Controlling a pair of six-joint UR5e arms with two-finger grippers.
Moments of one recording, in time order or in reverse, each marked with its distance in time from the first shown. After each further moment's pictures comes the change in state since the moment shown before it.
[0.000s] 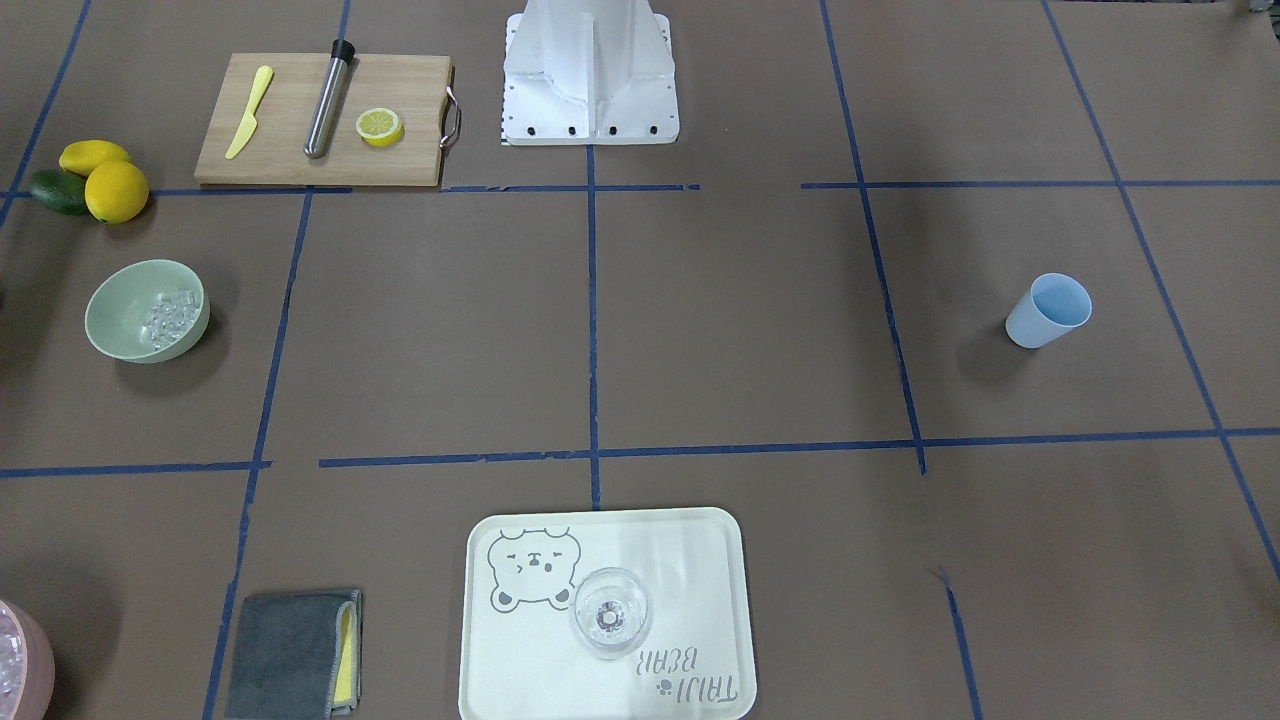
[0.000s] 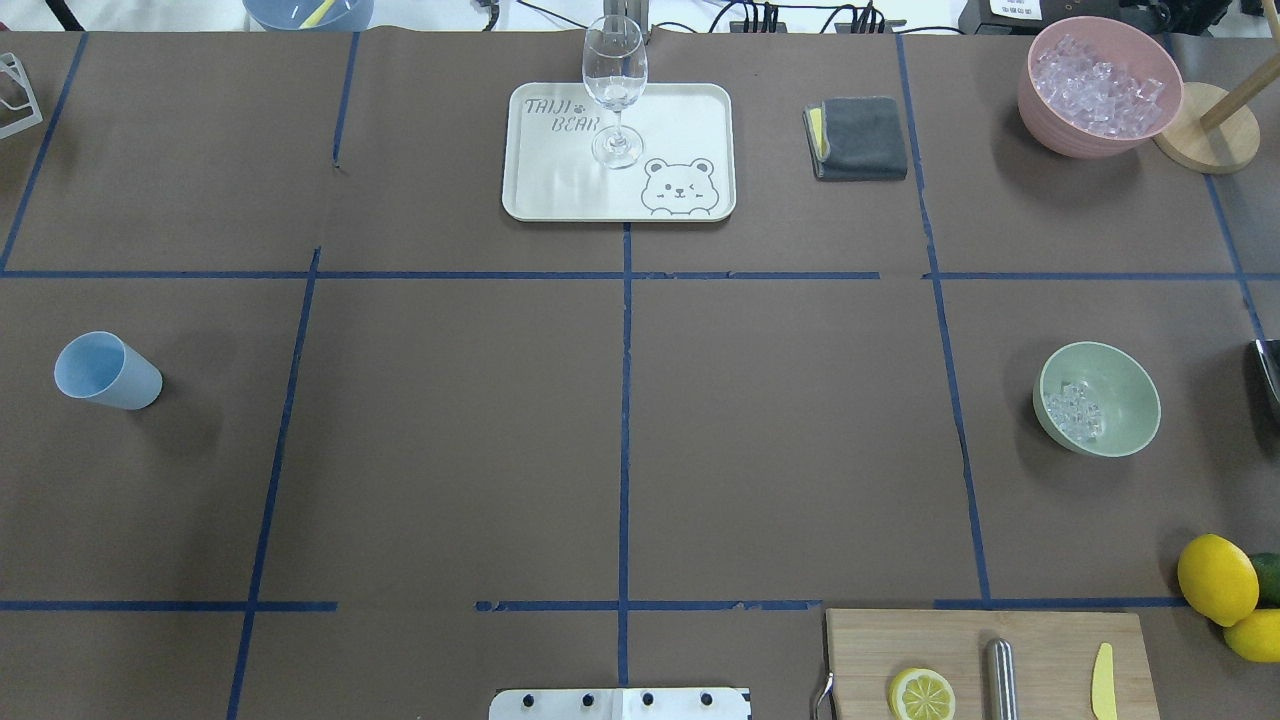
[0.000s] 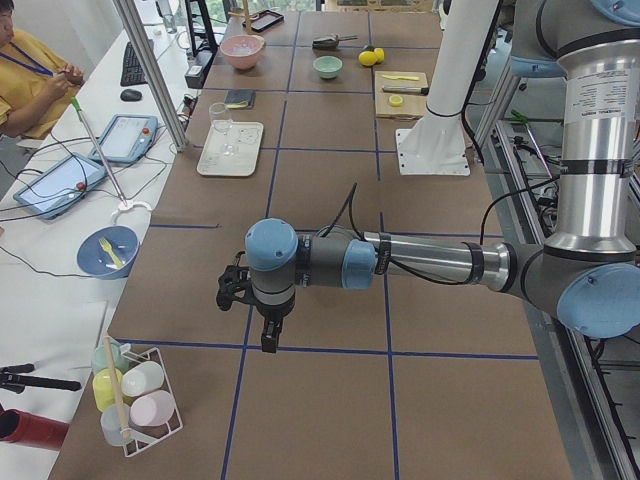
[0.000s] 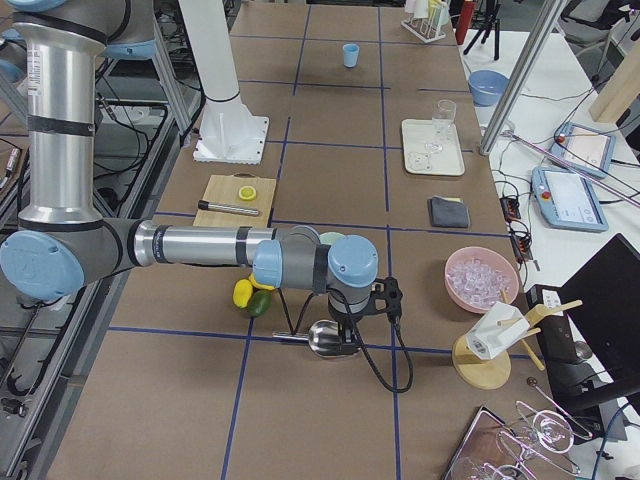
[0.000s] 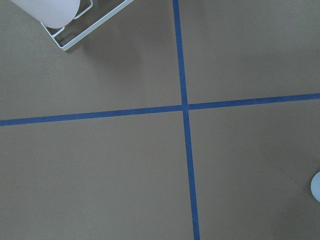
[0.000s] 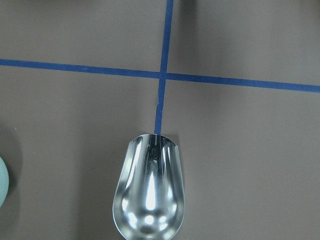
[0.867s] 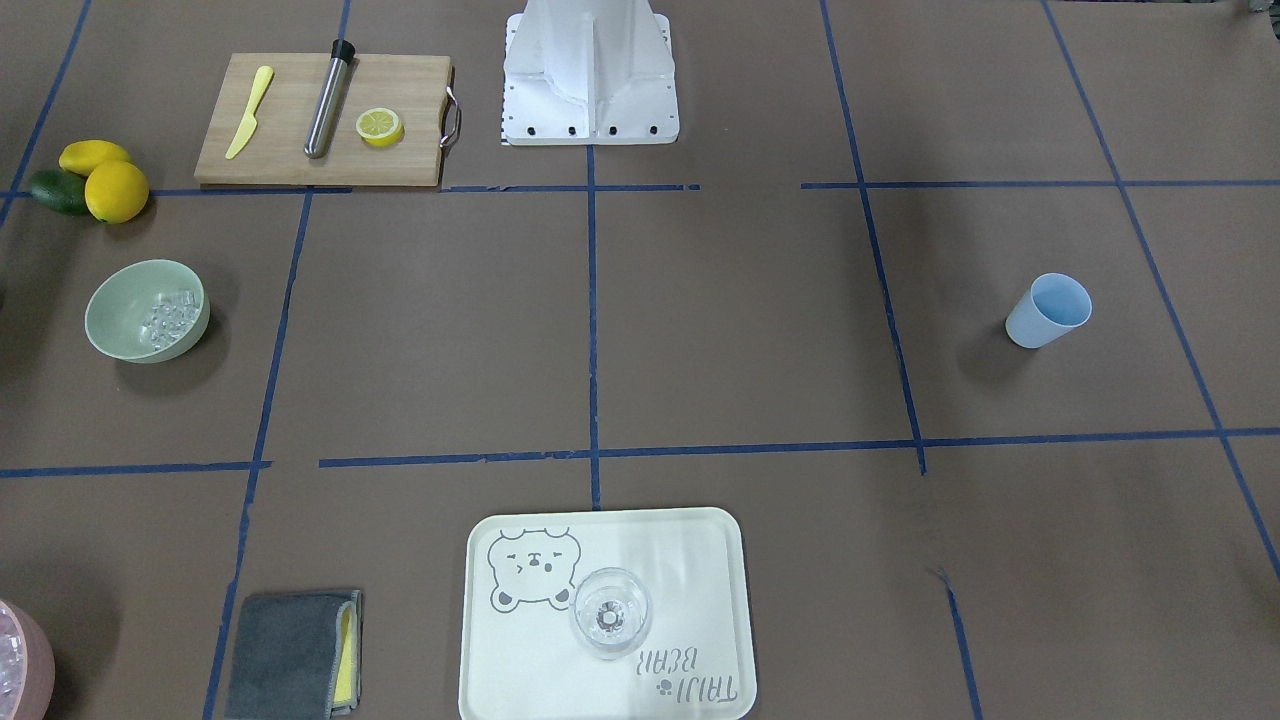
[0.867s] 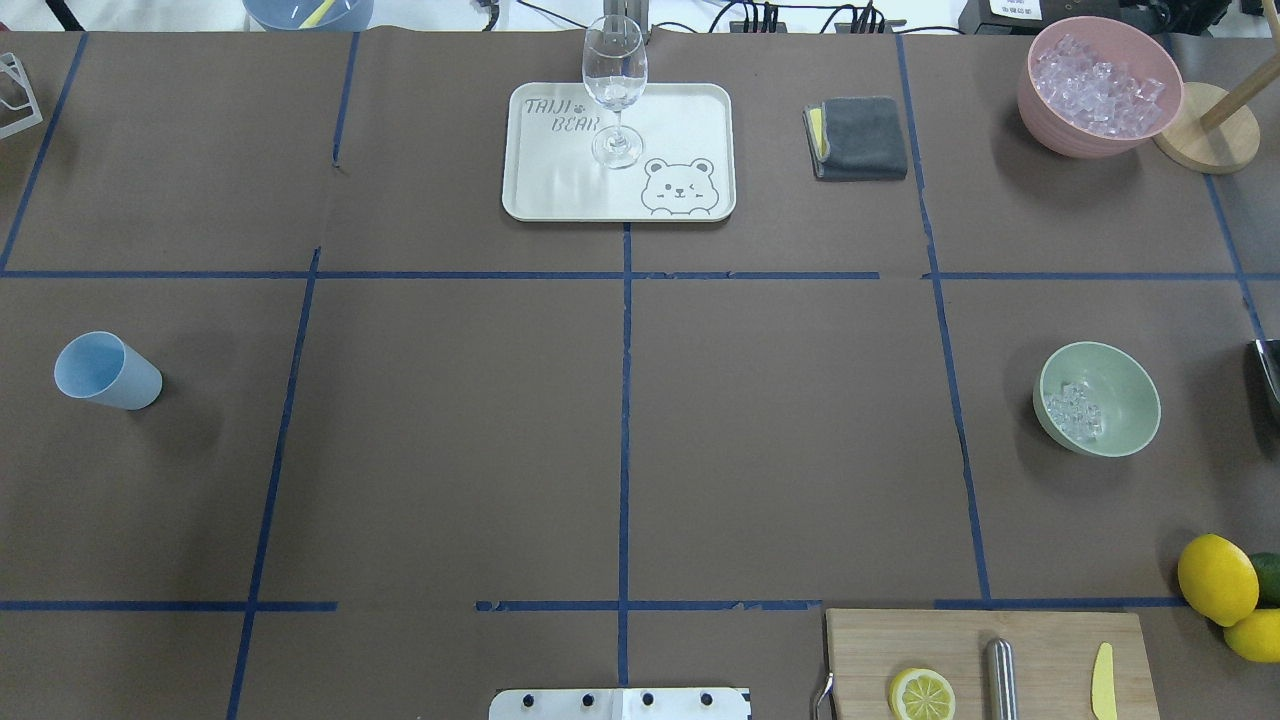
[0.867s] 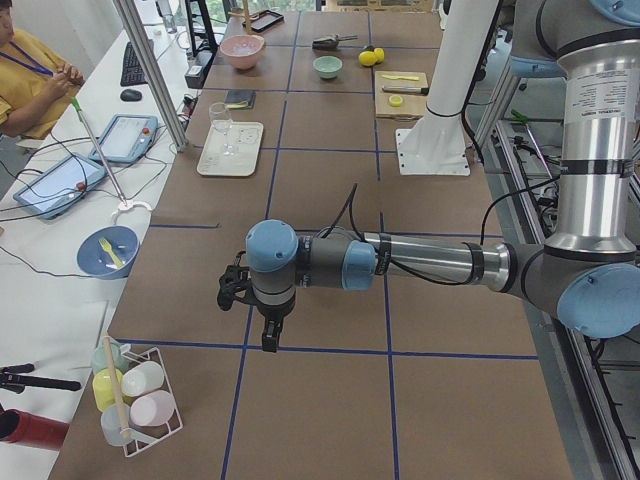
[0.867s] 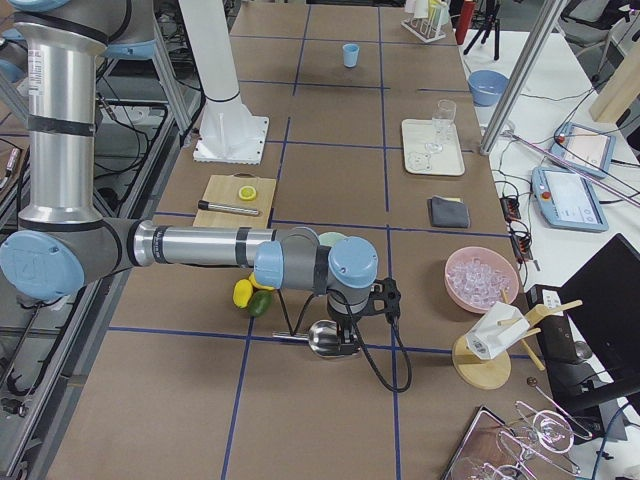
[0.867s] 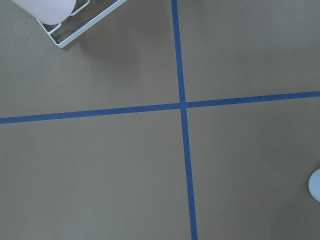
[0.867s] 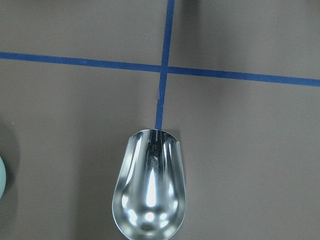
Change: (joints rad) left arm 0.002 0.001 0.002 -0.005 -0.018 0.002; right arm -0.011 -0.008 -0.006 0.004 0.001 0.004
